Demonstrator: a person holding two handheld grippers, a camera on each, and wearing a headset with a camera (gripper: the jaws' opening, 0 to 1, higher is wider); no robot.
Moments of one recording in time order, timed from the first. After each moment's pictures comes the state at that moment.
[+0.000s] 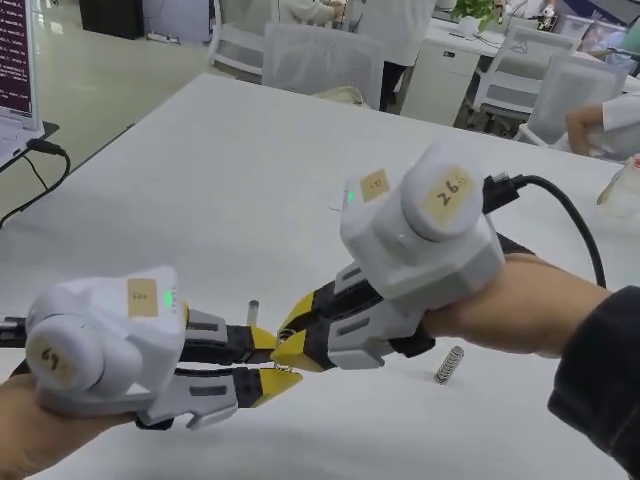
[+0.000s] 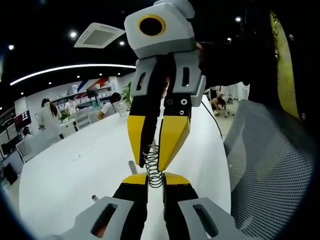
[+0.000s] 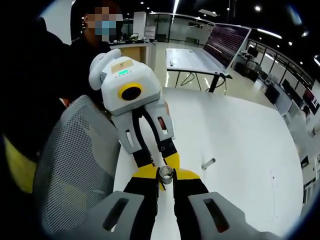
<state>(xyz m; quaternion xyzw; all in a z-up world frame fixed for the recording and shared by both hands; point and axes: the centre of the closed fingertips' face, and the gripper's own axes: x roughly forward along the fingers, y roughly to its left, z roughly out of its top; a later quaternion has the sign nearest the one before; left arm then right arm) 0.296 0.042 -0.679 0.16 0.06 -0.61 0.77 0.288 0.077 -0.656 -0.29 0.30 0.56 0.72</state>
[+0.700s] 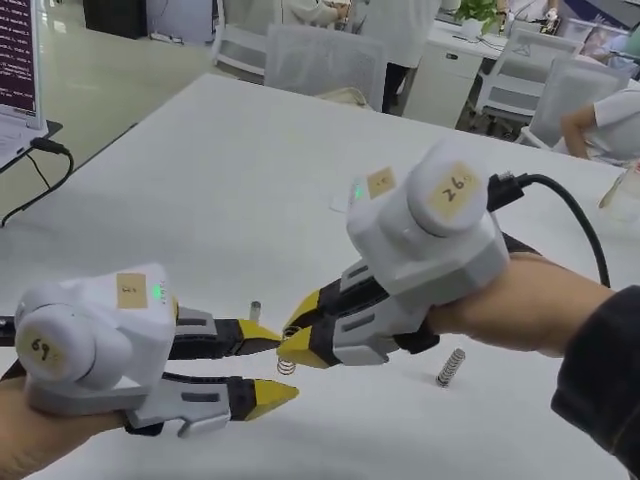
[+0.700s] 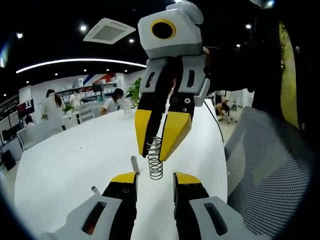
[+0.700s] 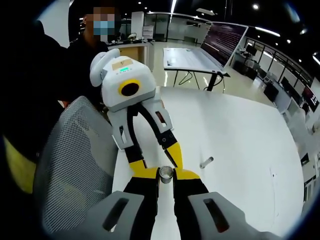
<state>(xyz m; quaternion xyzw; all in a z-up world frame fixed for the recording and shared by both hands) 0.299 0.052 -0.681 0.12 0.09 -0.60 0.79 0.293 0.074 -0.656 -0.28 0.31 0.55 0.72</state>
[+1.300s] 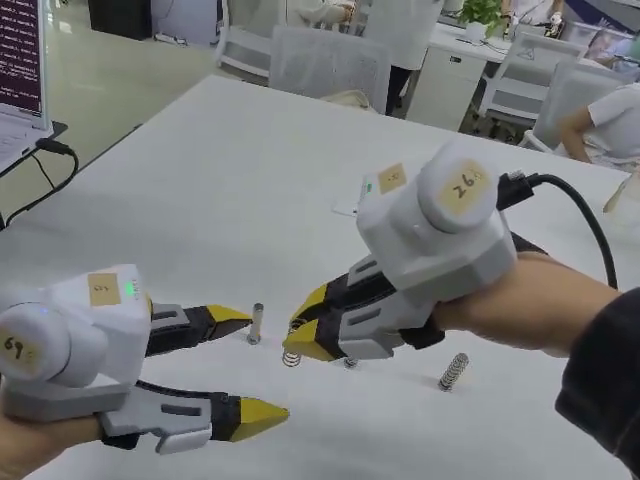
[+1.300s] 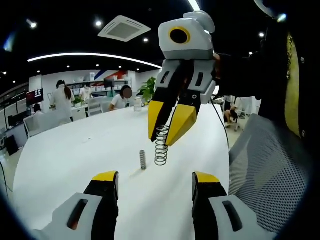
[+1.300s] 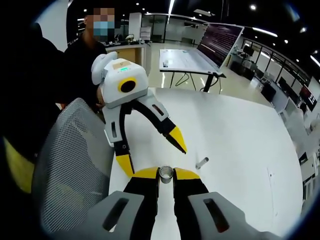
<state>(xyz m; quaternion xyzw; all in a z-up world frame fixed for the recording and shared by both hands) 0.305 0.072 -0.683 0.09 0.11 -0.56 0.81 0.301 0.072 -0.652 -0.28 0.30 0.54 0.73</state>
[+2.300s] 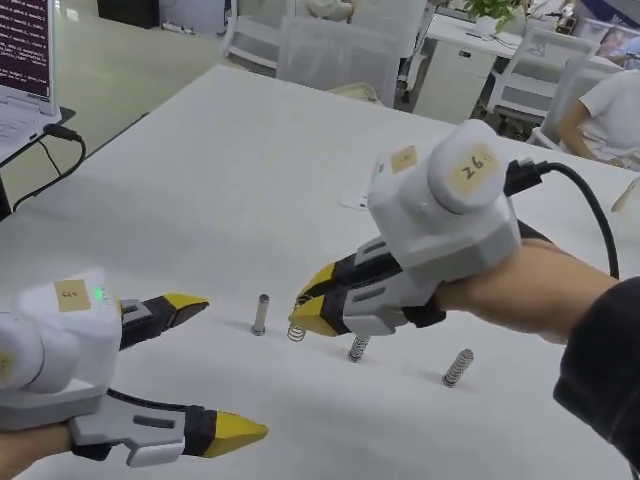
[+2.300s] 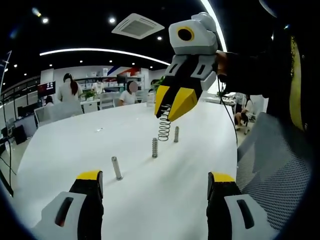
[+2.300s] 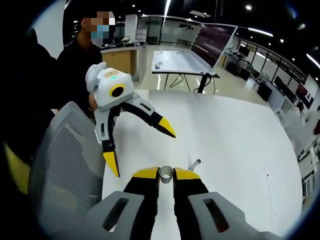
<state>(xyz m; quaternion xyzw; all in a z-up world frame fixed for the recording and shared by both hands) 0.312 0.098 -0.704 0.08 0.13 -0.52 0.84 0.321 0.069 -0.651 -0.27 0.29 0.53 0.75</state>
